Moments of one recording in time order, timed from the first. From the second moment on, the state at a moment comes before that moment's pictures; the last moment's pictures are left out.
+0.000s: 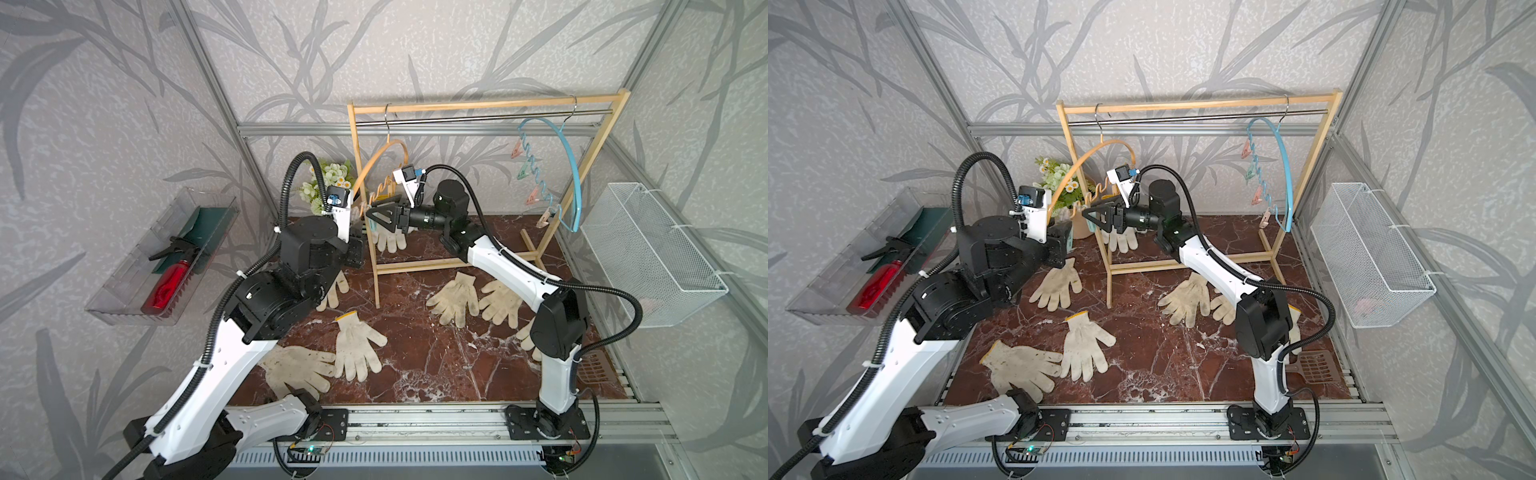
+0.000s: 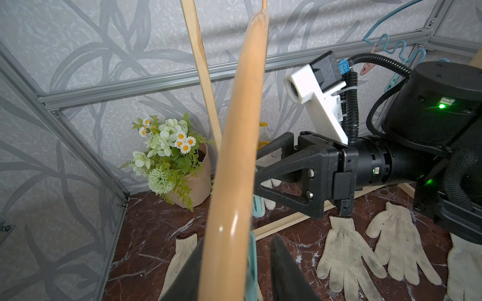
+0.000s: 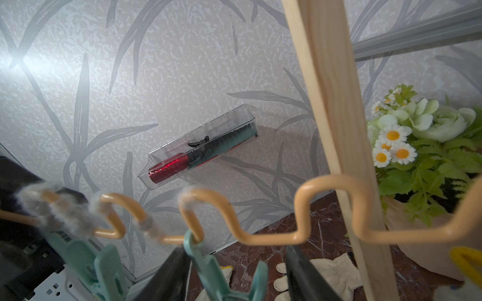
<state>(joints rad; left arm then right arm) -0.69 1.12 1.63 -0.81 -0.48 -0.08 0.64 1.97 1.83 0.25 -0.80 0.53</state>
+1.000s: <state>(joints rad) -0.69 1.11 1.62 -0.81 -0.48 -0.08 0.65 1.97 1.83 0.22 -0.80 0.50</state>
